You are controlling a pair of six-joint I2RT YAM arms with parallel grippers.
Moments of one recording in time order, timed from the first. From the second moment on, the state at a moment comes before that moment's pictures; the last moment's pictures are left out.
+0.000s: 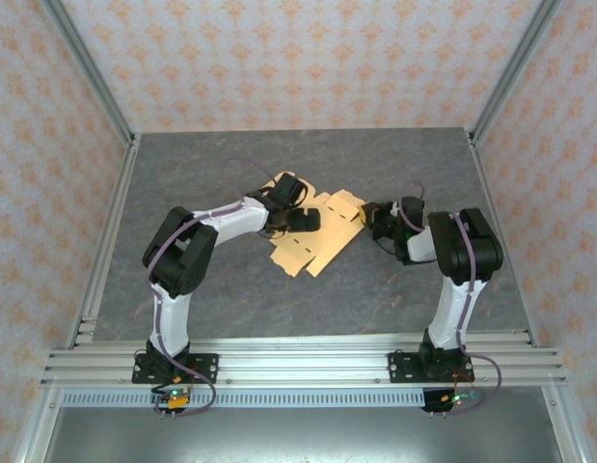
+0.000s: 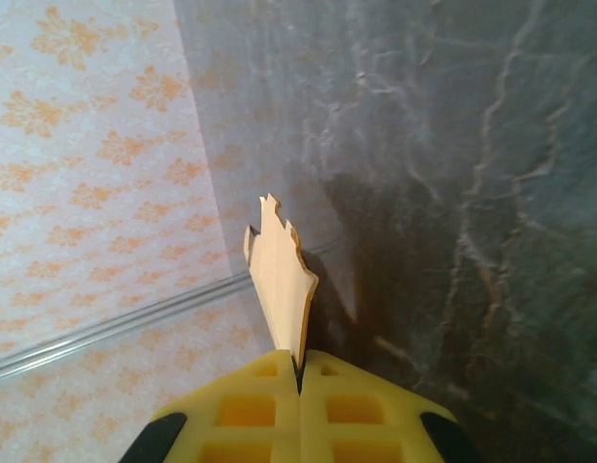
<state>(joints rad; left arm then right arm) -0.54 1.98 1.37 -0.42 0.05 -0.60 0.12 1.94 0.67 0.87 -0.52 1.50</state>
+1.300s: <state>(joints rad) -0.20 1.42 0.98 -0.46 0.09 -0.87 0.87 1.38 0.83 -0.01 0.03 0.23</state>
